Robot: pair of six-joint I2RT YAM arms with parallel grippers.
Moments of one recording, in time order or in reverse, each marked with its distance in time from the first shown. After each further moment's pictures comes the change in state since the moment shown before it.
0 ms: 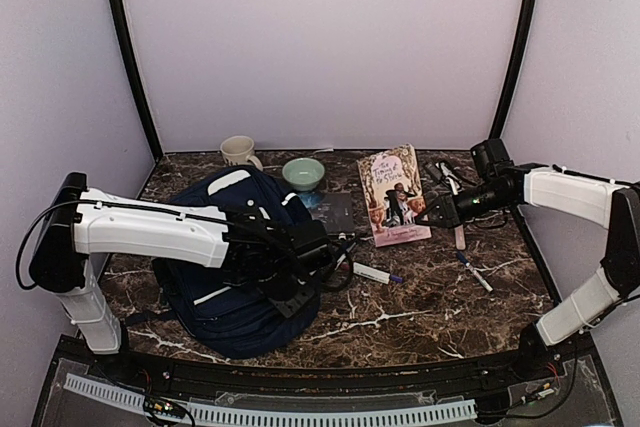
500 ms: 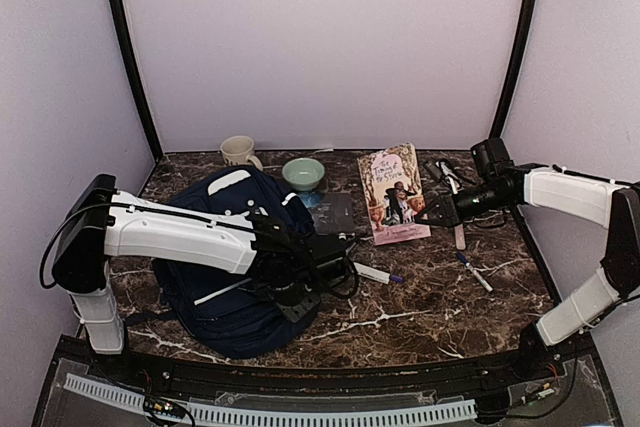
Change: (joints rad) left arm -0.005 0.132 0.061 -0.048 -0.065 -0.003; right arm 0.000 0.000 0.000 0.018 0.000 0.008
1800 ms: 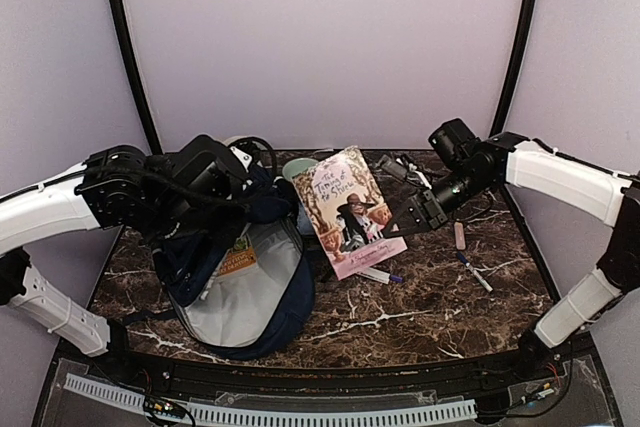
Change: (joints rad) left arm 0.055 -0.566 0.001 -0.092 -0.369 -0.015; right arm 0.281 0.035 0.280 -0.381 -0.217 -0.073
